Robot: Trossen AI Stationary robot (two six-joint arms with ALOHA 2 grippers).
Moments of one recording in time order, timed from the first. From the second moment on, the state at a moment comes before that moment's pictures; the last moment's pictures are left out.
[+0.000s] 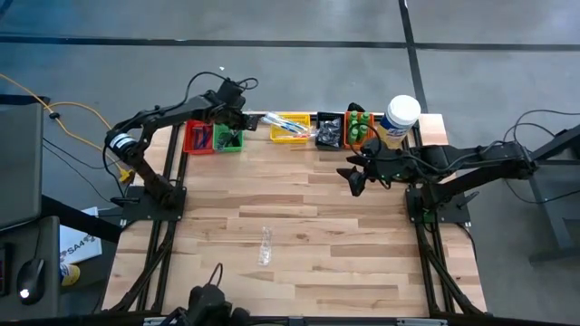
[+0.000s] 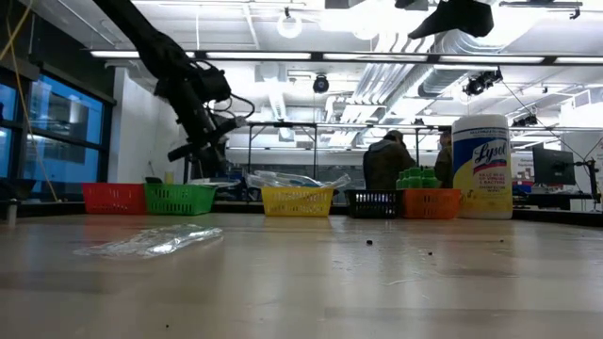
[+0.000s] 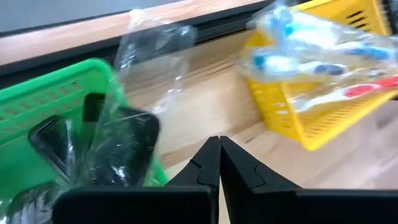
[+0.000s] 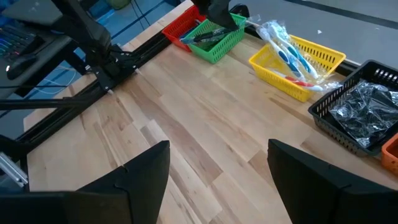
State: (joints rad) left arm 0.89 1.60 1.07 -0.42 0.17 -0.42; right arm 0.13 1.08 1.10 -0.64 0.45 0.73
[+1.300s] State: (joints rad) left arm 0.89 1.67 1.10 -0.67 -0.17 -0.40; right arm 0.07 1.09 1.10 -0.64 0.44 0.75
